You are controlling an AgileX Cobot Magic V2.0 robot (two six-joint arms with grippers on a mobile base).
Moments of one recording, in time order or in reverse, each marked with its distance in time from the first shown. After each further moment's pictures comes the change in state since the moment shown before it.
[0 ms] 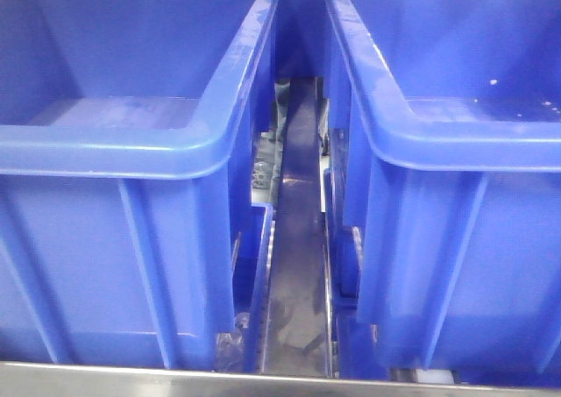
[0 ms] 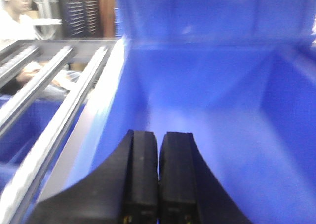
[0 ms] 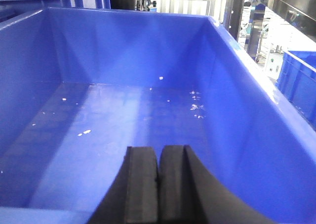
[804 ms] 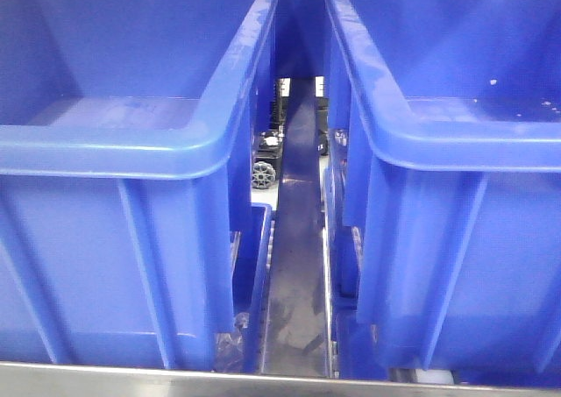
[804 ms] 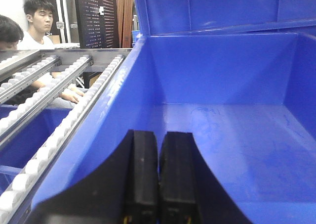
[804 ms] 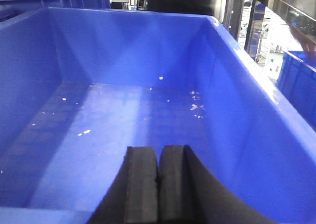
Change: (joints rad) left arm 0.004 -0.103 0.216 0.015 -0.227 0.016; right arm 0.000 0.000 0.000 0.000 0.000 -0.002
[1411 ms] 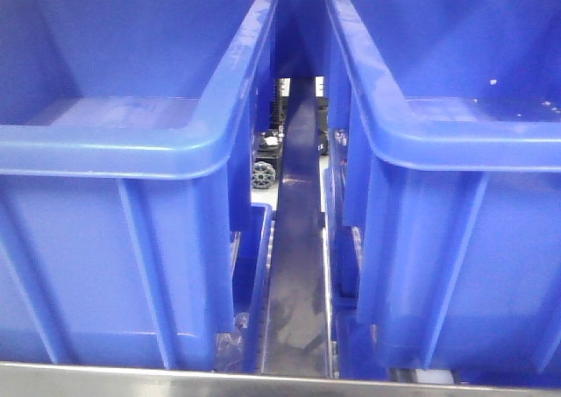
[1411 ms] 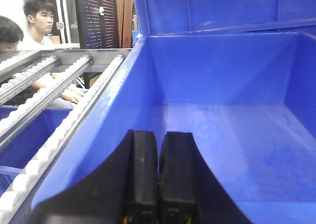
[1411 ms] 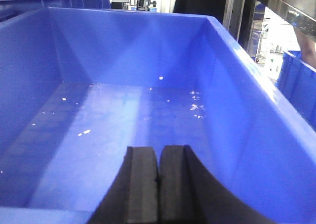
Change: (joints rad) left arm 0.000 0.000 0.000 0.001 0.000 0.000; right arm 0.000 0.000 0.000 0.000 0.000 0.000
